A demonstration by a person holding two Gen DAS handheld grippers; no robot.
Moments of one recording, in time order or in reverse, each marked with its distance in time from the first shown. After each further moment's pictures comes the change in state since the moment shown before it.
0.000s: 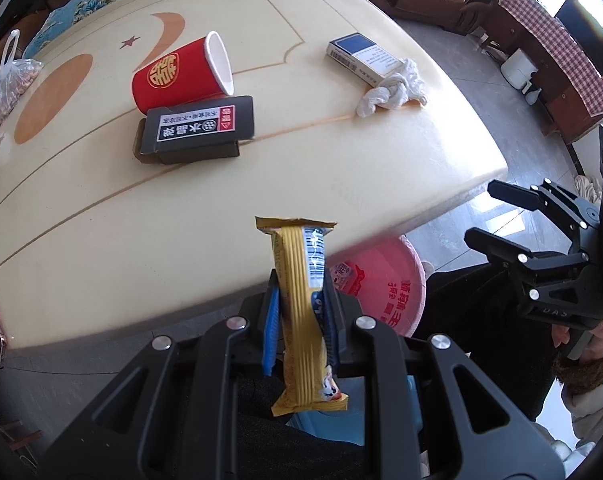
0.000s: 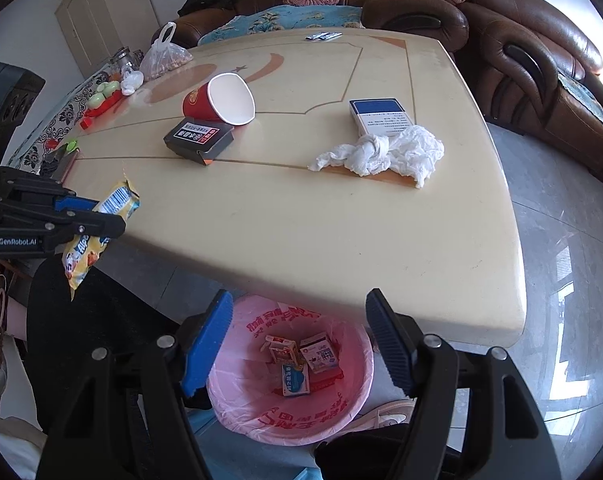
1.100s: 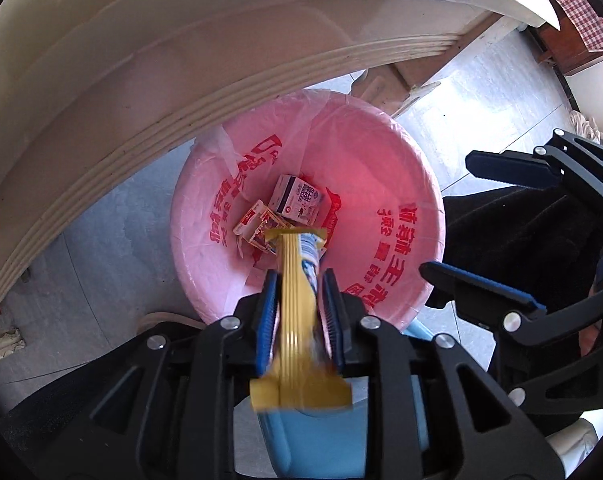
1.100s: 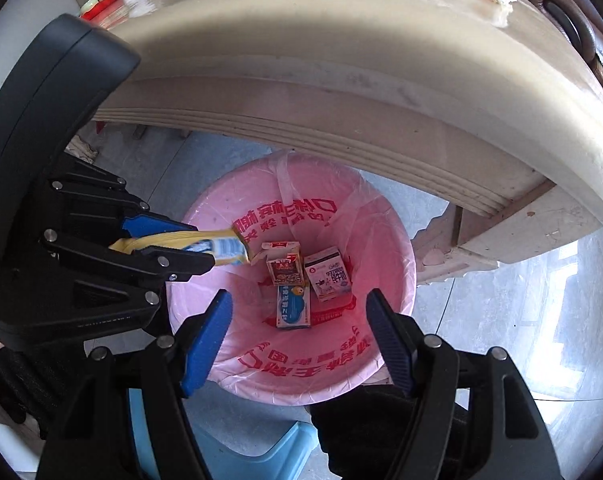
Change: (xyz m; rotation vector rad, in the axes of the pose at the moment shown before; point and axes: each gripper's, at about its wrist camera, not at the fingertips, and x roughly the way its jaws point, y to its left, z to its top) left arm 0.177 -0.056 -0.066 0.095 0.239 -0.069; right arm 0.110 0.008 -0.093 -0.071 0.268 0.007
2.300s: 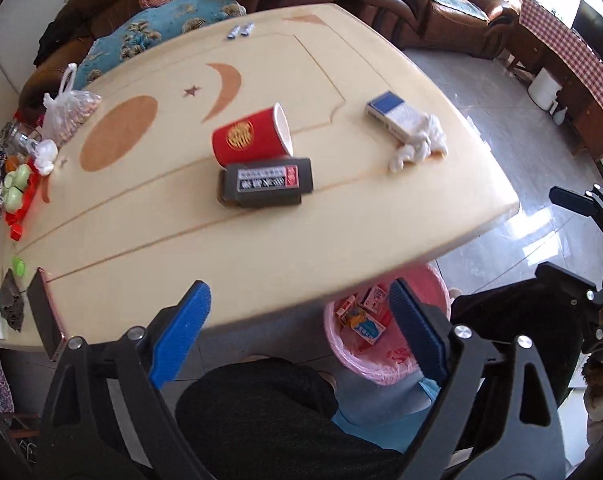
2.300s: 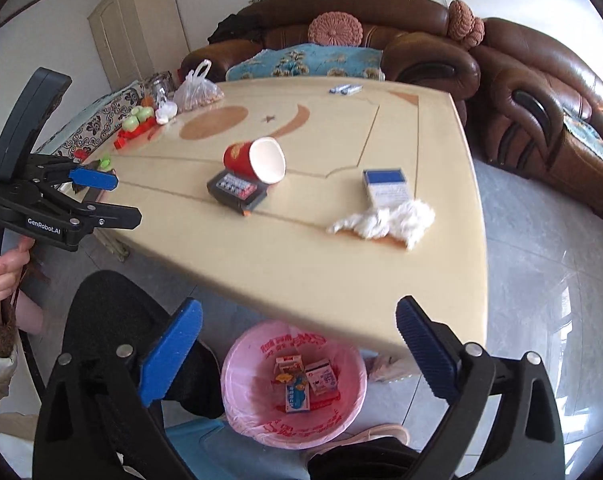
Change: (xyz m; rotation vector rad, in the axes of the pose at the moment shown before) left arm -0.279 0.056 0.005 -0.145 -0.358 0.248; right arm -0.224 -0.005 0.064 -0.012 -0.408 0.011
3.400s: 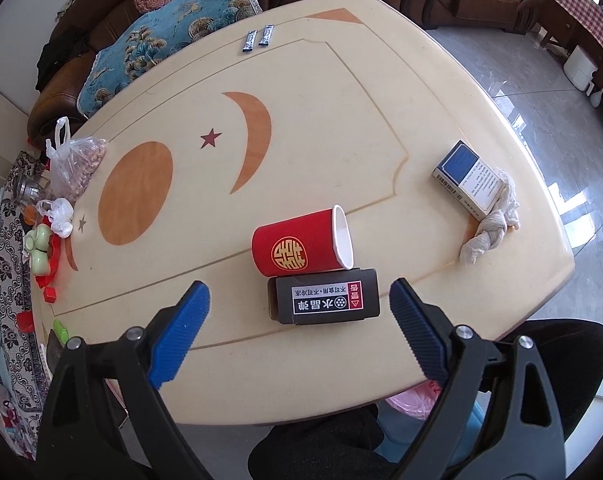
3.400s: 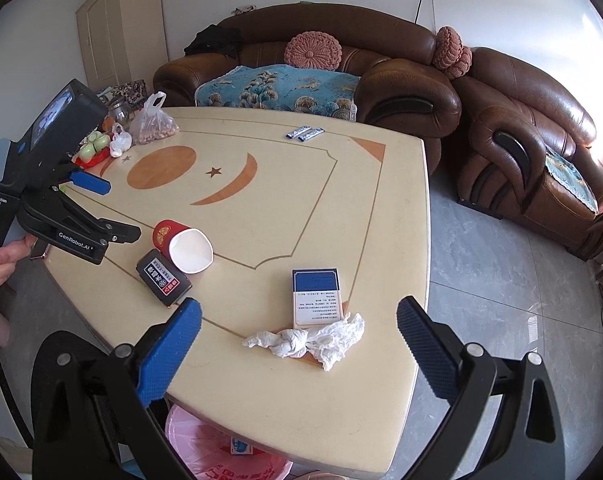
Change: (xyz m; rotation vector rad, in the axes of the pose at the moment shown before) left arm 0.065 0.014 0.136 0.069 0.120 0.142; right arm 0.036 -0.059 0.116 -0.049 -0.016 -0.115
